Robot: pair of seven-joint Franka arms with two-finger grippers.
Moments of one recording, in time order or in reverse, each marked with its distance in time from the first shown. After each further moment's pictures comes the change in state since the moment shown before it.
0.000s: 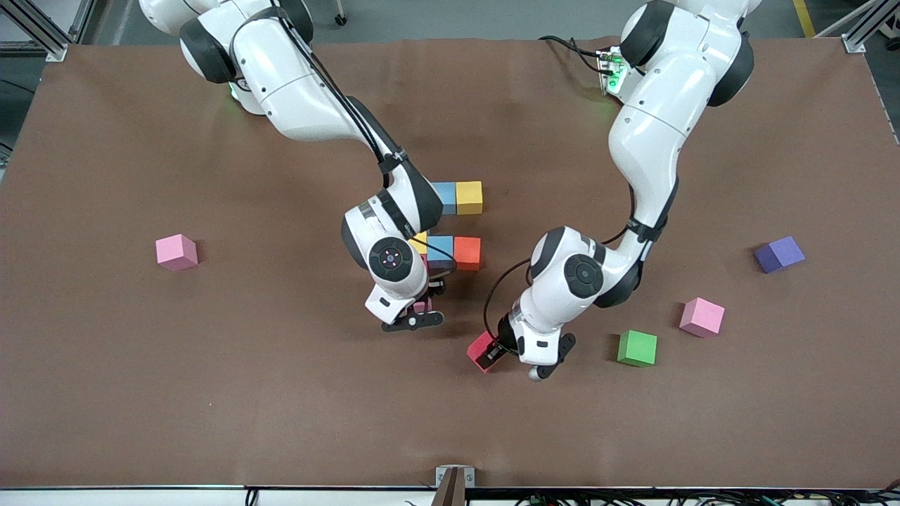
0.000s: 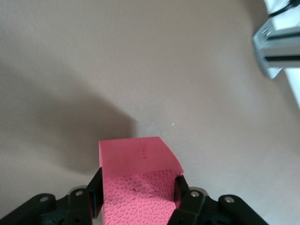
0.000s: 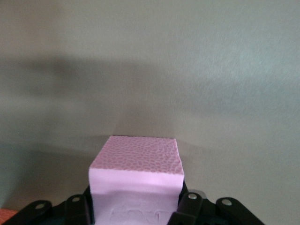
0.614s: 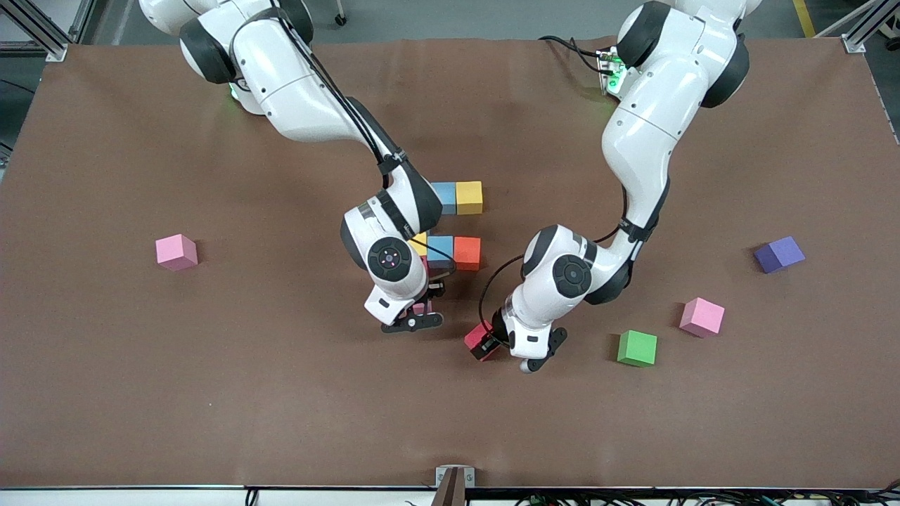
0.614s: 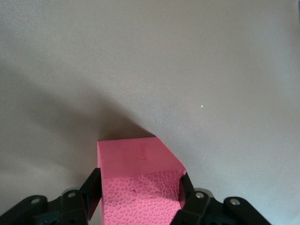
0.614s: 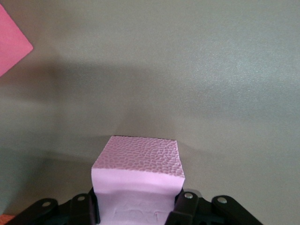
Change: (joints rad) left arm -0.025 0.028 0.000 -0.026 0.000 -0.005 0.004; right arm -0.002 0.002 -0.005 0.008 -0.002 0.027 -0.001
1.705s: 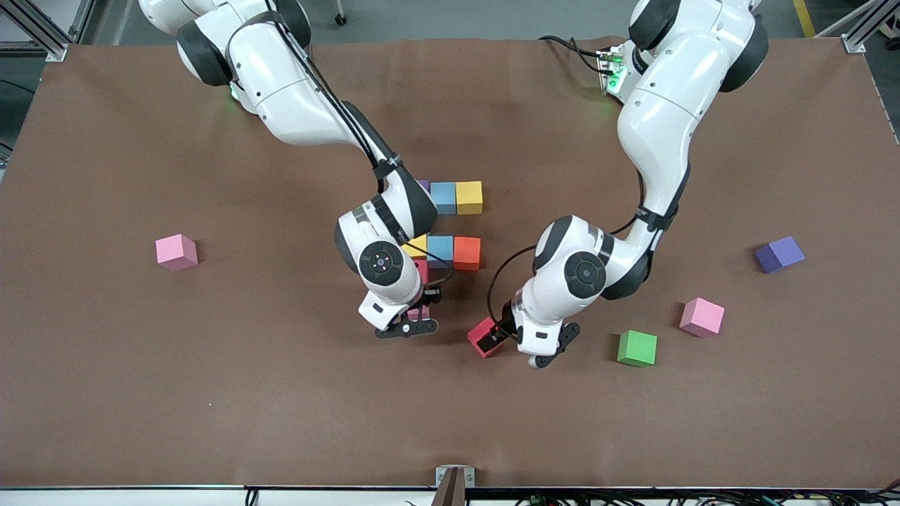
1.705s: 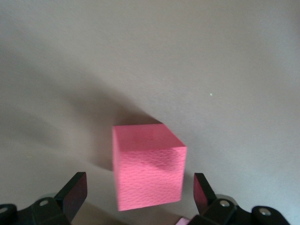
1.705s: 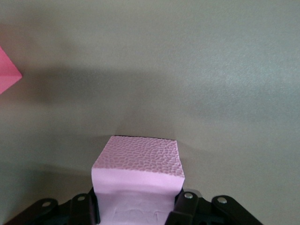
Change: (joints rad) left arm 0.015 -0.073 -0.008 -0.029 0.000 -0.127 0.017; right arm -0.019 0.004 0.005 0.006 0.001 0.020 0.000
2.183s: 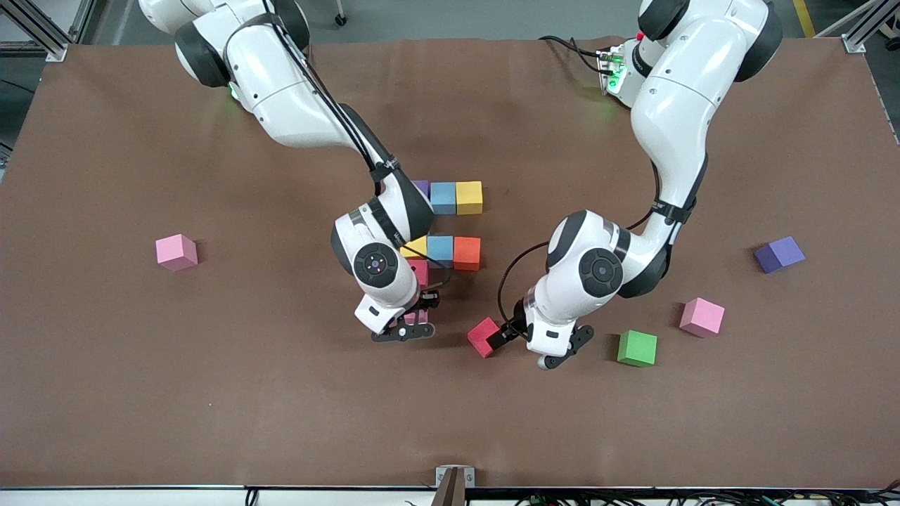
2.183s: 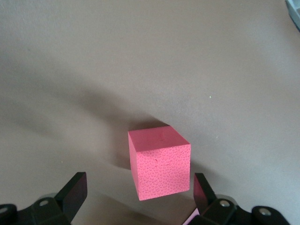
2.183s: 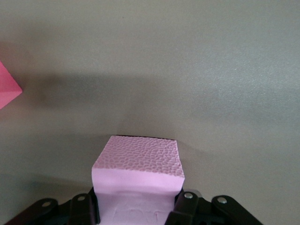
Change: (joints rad) left arm 0.042 -0.085 -0.001 -0.050 0.003 -0.087 0.101; right arm -0.013 0.002 0.001 0.001 0.000 0.033 0.000
